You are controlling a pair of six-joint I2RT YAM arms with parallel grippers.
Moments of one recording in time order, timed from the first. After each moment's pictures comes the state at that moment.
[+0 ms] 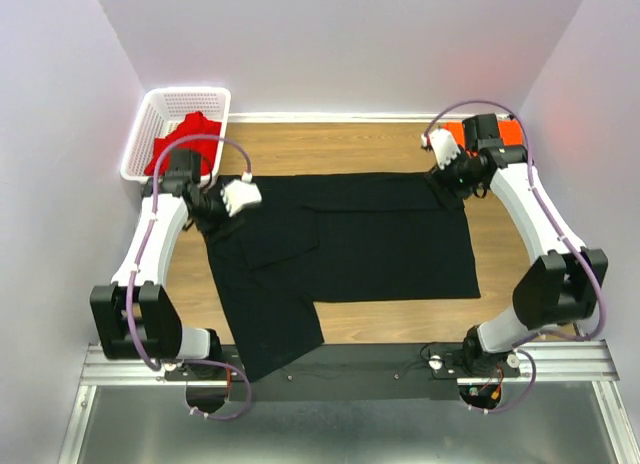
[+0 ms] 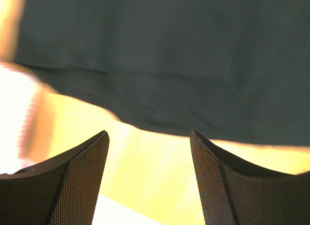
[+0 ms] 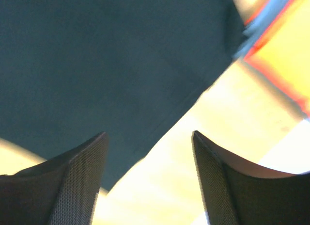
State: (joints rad) left arm 0.02 1.40 1.21 -1.01 0.40 1.12; right arm 0.12 1.58 1.45 -0.90 -0.12 -0.61
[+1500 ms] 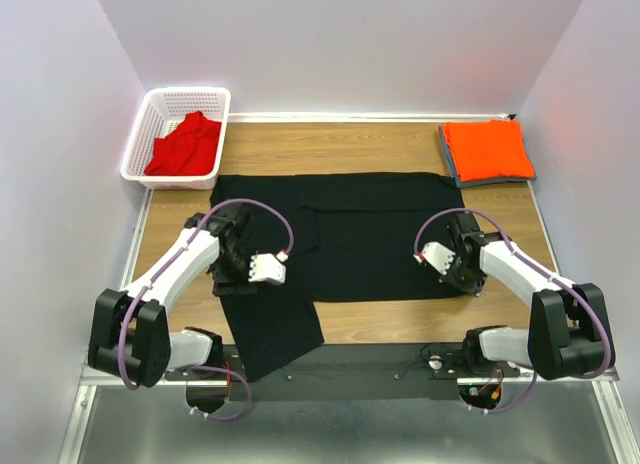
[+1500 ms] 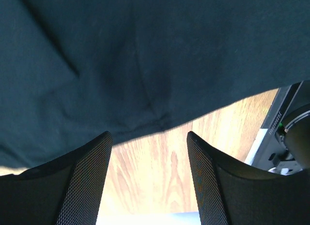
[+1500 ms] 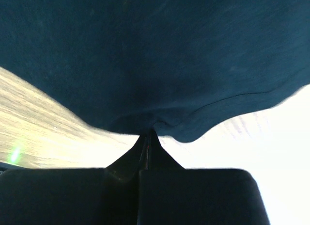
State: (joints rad) left arm -0.28 1.26 0.82 -1.10 0.20 1.29; right arm 0.16 1.28 0.59 -0.80 0.15 -0.89
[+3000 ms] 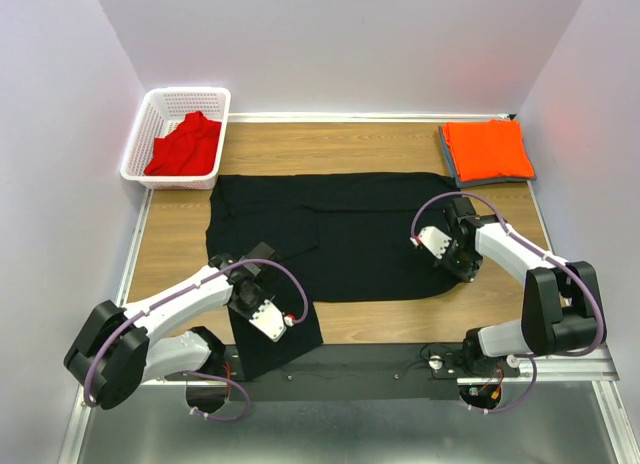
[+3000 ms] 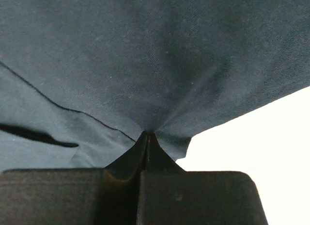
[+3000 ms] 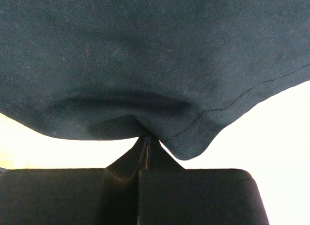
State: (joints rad) left arm -0.69 1.13 0.54 -0.91 -0.05 1.53; right arm 0.16 1.40 0.74 -0.81 0.11 -0.84
